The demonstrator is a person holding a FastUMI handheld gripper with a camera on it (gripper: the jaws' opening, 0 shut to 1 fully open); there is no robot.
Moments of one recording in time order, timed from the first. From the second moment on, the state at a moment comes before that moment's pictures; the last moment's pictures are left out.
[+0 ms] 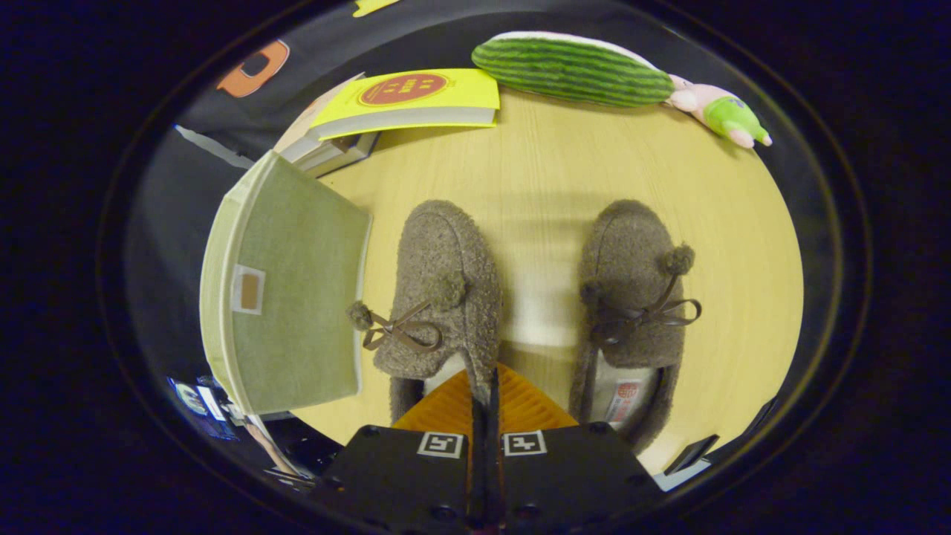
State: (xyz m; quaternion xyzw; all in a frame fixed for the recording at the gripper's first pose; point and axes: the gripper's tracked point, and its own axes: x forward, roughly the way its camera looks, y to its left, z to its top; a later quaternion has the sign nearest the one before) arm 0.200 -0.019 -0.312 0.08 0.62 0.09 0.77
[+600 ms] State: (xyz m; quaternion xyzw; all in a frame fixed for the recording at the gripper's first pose) arm 0.205 0.087 -0.163 0.08 0.56 0.11 0.82
